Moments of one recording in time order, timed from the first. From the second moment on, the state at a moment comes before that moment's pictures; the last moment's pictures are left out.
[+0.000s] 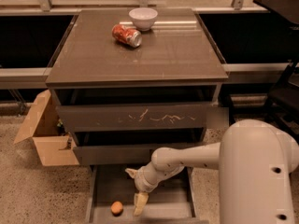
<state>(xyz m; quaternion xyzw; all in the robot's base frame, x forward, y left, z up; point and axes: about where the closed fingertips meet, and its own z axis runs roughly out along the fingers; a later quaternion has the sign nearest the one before) 0.472 0.068 0.353 -0.73 0.60 0.26 0.21</state>
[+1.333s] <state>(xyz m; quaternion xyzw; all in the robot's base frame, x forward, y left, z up) 0.486 0.107 0.284 -0.72 0.59 0.28 0.23</state>
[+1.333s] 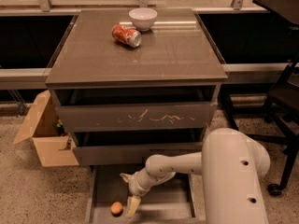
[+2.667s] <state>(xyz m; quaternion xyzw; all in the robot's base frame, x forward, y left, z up) 0.515 0.127 0.211 -0.71 0.59 0.27 0.25</state>
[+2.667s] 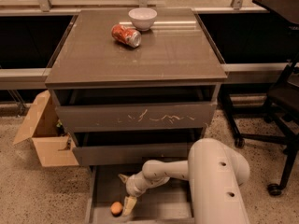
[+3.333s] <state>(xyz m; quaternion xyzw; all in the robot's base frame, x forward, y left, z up) 0.537 0.147 0.163 -0.71 0.58 0.29 0.27</state>
